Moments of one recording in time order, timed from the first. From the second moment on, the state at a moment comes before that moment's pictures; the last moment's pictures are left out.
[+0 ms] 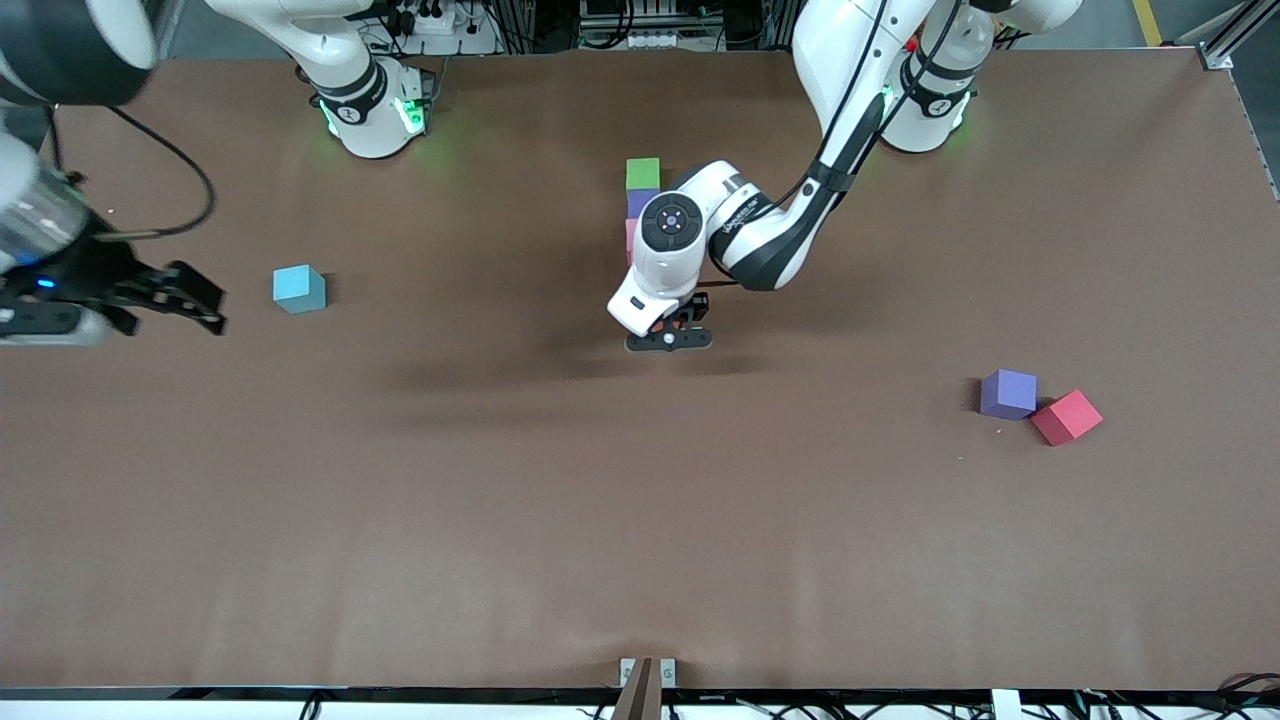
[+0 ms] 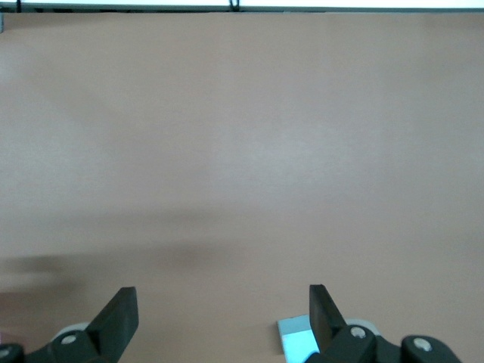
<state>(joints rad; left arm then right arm) -0.75 0.64 -0.11 -1.70 -0.02 2.34 -0.89 0.00 0.04 0.04 -1.60 -0.02 1.76 0.05</state>
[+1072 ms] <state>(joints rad) -0.77 0.67 -0.11 -1.70 -0.02 2.36 -0.91 -0.04 -0.02 0.03 -1.59 -0.02 1.69 0.07</state>
